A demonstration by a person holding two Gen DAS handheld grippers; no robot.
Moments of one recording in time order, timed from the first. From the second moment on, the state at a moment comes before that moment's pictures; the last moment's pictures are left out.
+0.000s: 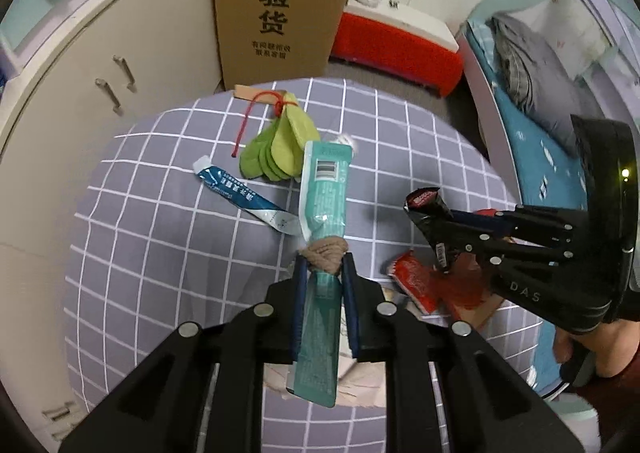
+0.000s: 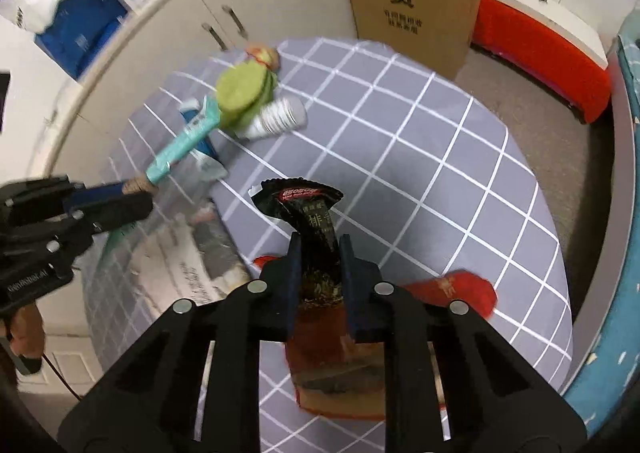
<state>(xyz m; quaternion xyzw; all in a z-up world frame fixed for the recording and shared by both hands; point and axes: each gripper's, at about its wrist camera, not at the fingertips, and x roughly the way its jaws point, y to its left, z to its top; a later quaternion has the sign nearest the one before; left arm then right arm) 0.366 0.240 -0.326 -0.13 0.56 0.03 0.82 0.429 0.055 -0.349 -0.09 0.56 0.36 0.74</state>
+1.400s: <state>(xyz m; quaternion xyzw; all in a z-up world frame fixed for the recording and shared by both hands) 0.380 -0.207 -0.209 -0.03 0.49 -0.18 0.85 0.347 -0.399 -0.223 0.17 0.44 0.16 0.87</state>
